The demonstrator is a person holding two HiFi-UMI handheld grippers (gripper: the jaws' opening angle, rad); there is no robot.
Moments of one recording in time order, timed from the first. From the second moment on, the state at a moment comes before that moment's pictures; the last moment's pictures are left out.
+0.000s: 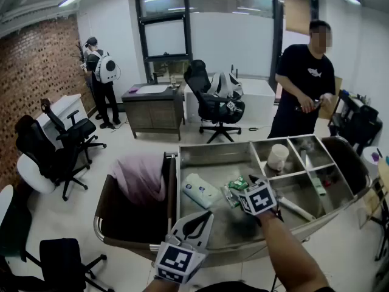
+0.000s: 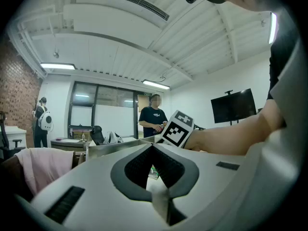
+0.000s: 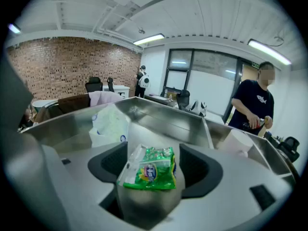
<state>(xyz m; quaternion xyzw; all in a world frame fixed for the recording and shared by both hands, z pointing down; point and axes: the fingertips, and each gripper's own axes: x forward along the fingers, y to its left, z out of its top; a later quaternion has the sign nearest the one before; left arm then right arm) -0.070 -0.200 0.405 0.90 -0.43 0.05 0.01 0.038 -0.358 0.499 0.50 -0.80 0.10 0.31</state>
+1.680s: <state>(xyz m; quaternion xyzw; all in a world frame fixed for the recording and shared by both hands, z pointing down) -0.070 -0.203 0.402 0.89 -0.45 0.03 0.02 0.024 -0.357 0.459 0.46 -0.85 0.17 0.20</state>
